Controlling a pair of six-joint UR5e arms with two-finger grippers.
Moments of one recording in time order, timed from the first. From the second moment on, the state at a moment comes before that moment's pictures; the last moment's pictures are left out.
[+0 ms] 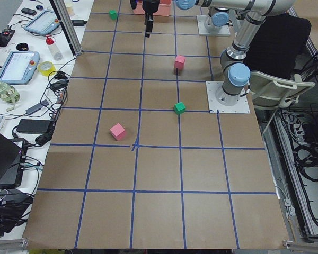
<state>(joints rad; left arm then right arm) -1.52 -1.50 -1.54 -1.51 1.57 -0.05 1.49 -1.54 1.44 -1.47 -1.55 -0.04</state>
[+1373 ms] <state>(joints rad) -1.52 -1.51 -1.54 -1.51 1.57 -0.04 1.17 -1.43 1.49 -1.66 -1.54 0.22</state>
